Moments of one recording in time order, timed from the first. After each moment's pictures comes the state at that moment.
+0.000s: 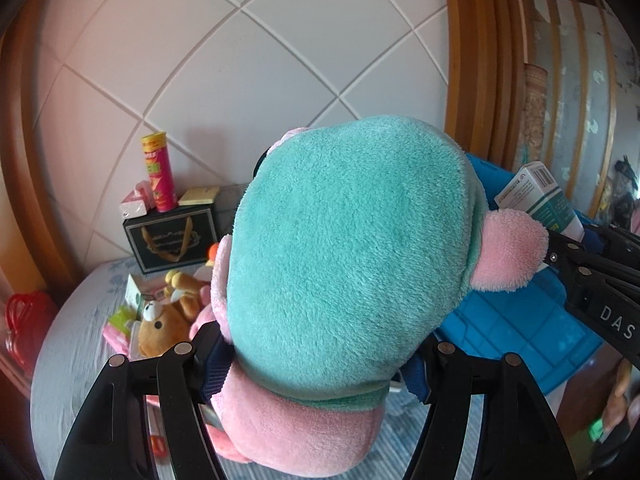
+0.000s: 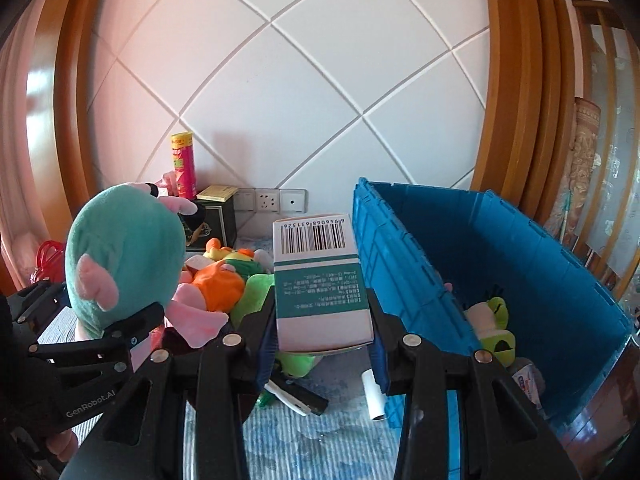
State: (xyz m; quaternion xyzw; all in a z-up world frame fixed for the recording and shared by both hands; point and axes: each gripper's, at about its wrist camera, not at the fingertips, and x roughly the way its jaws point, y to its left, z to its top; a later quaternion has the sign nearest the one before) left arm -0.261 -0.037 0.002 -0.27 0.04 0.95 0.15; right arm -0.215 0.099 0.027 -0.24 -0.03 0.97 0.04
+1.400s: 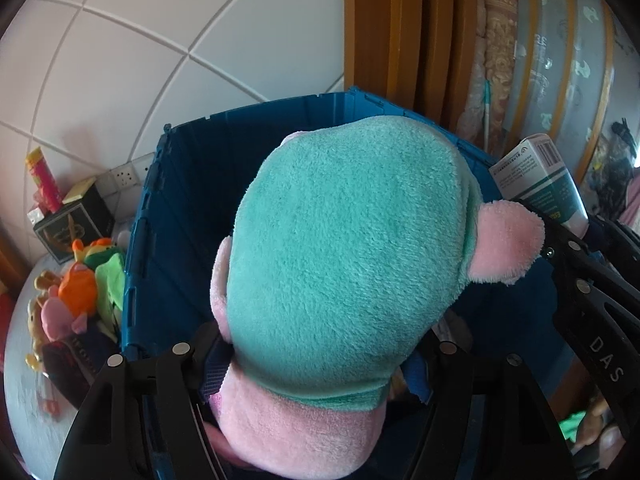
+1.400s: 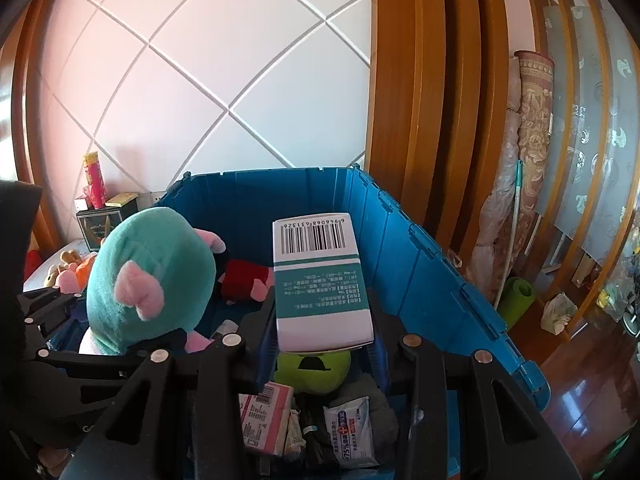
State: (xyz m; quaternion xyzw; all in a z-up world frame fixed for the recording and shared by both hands) left arm -0.255 0.357 -0.003 -0.38 0.08 0.91 0.16; right arm -0.213 0.460 0.013 -0.26 -0.01 0.96 0.05
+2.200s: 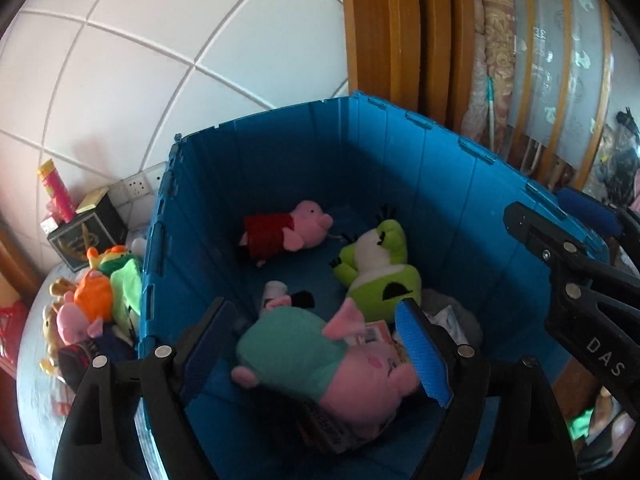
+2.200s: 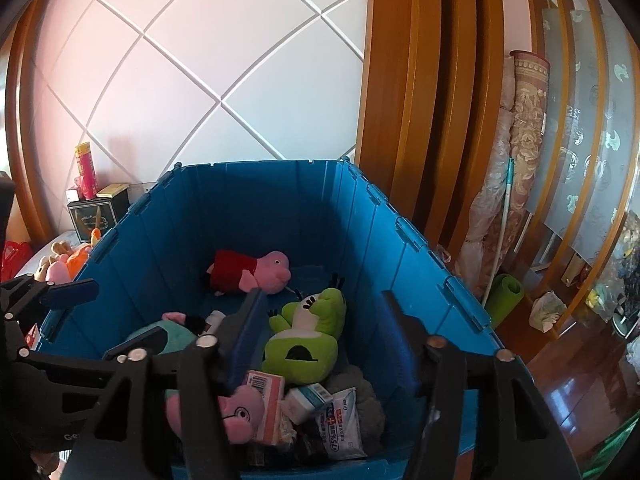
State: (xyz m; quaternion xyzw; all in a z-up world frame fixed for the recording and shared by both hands) left arm -0.250 0.335 -0.005 -0.37 0.10 0.91 0.14; right arm -0.210 0.463 0.015 -0.27 -0.02 0.96 0.07
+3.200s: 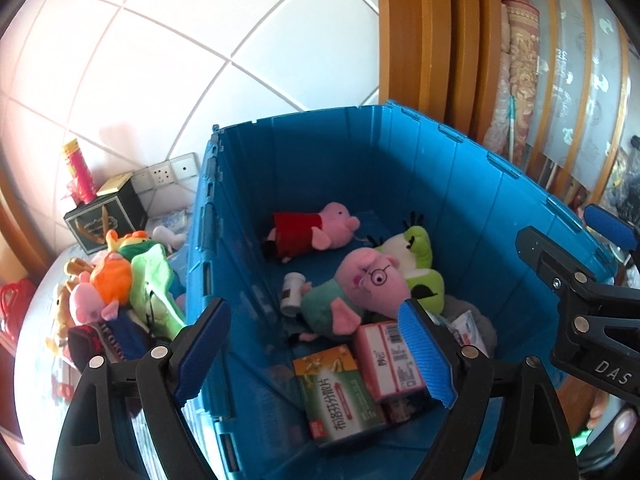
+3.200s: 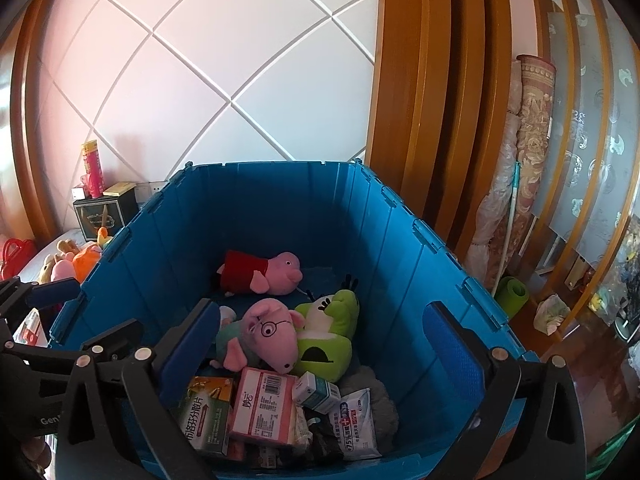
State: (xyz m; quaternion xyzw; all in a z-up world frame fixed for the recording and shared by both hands) left arm -0.246 0.290 -0.002 -0.36 0.07 0.92 0.11; right arm -0.213 0.442 0.015 -0.27 -0.02 0.96 0.06
